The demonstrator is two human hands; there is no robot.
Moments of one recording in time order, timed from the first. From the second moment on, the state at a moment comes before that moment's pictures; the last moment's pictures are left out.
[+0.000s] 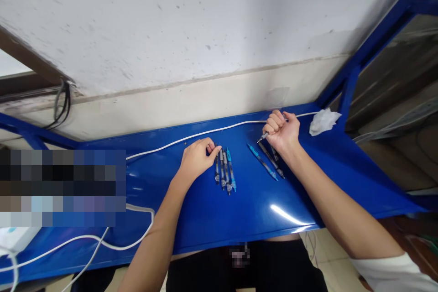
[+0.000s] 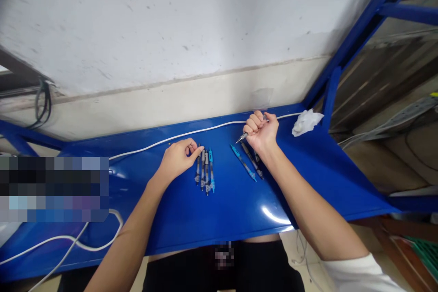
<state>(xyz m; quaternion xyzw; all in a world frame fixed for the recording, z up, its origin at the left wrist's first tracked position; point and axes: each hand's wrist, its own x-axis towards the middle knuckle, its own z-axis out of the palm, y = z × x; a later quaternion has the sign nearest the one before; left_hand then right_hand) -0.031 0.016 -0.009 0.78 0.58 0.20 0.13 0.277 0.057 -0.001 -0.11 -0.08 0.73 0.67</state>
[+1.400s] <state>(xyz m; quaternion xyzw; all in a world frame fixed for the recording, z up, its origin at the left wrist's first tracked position) -0.024 0.009 -0.003 0.76 0.49 0.39 0.18 0.343 -0.038 -0.022 -0.56 -0.72 0.10 0.40</state>
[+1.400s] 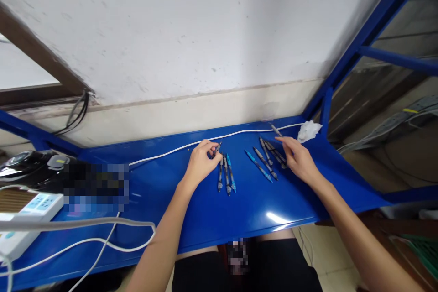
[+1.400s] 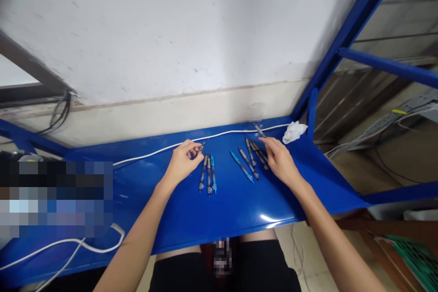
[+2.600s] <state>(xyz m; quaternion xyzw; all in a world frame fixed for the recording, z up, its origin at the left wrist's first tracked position) 0.009 -0.025 0.013 0.62 0.38 0.61 0.32 0.336 -0.070 -0.025 -0.57 -0.73 0.06 0.37</state>
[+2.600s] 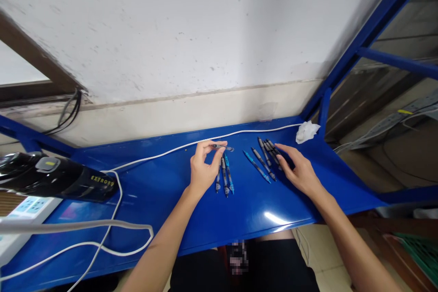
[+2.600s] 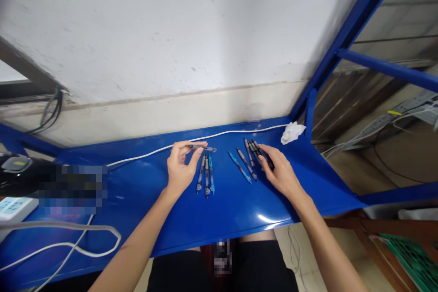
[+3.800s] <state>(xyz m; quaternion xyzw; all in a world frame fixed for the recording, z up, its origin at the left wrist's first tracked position) -0.005 0.006 -0.004 0.43 0.31 0.56 0.63 0.191 0.025 -0.015 -0.38 -0.82 0.20 0.38</state>
